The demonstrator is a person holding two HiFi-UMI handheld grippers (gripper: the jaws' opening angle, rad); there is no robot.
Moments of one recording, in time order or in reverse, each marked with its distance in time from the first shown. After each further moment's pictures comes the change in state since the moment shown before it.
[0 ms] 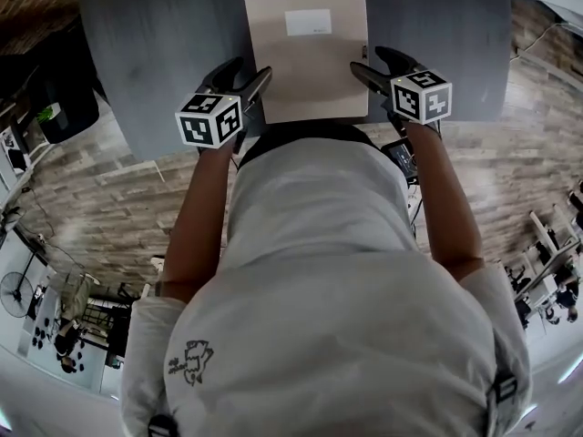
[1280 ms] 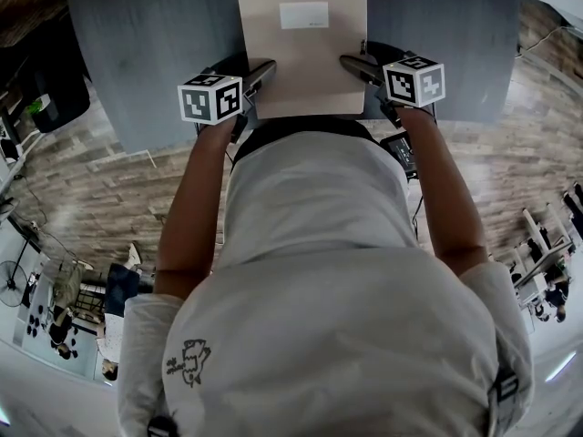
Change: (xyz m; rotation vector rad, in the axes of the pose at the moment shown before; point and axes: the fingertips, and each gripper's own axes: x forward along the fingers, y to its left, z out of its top) left arm 0.040 0.005 -0.037 -0.141 0.146 -0.055; right arm 0.030 0.000 -0.014 0.077 0.114 0.116
